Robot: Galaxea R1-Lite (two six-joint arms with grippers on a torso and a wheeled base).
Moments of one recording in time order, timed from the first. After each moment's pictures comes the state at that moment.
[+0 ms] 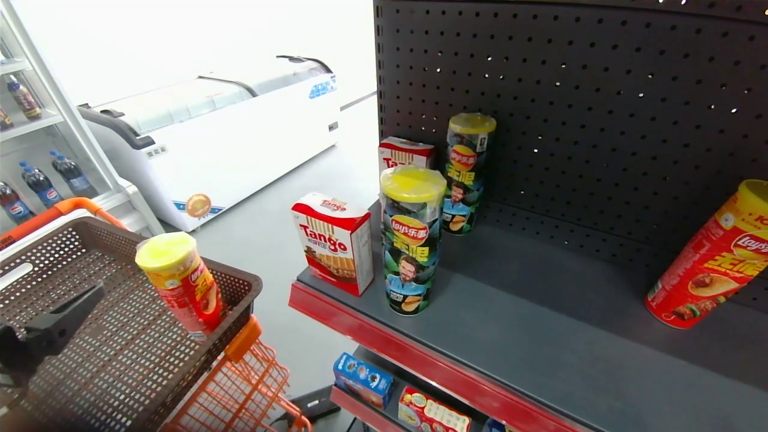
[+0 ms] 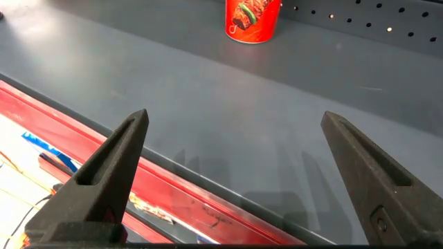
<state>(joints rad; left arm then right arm) 0.12 0.92 -0.39 -0.44 -0.04 0.11 -0.01 0.00 0.00 0.00 -0.01 -0.01</state>
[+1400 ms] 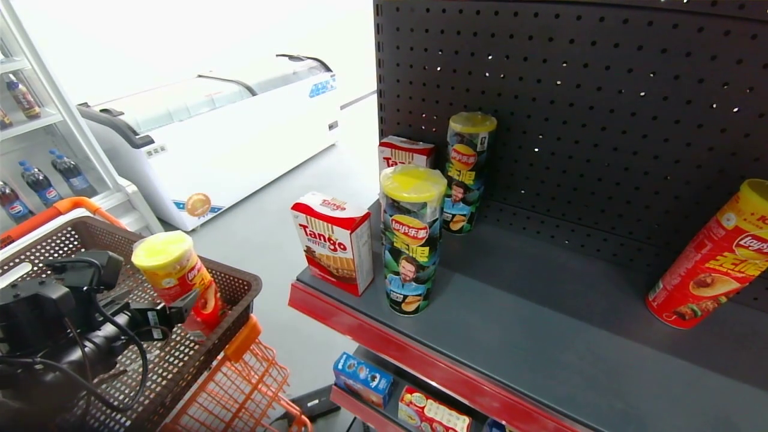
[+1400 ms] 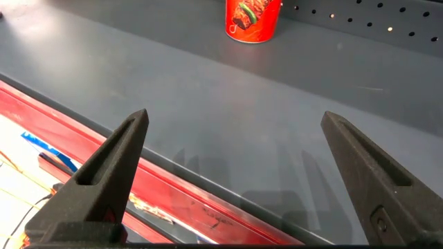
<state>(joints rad) 0.21 1.84 -0.24 -1.36 -0.07 0.05 -0.01 0.00 0.00 0.00 -0.01 -0.01</state>
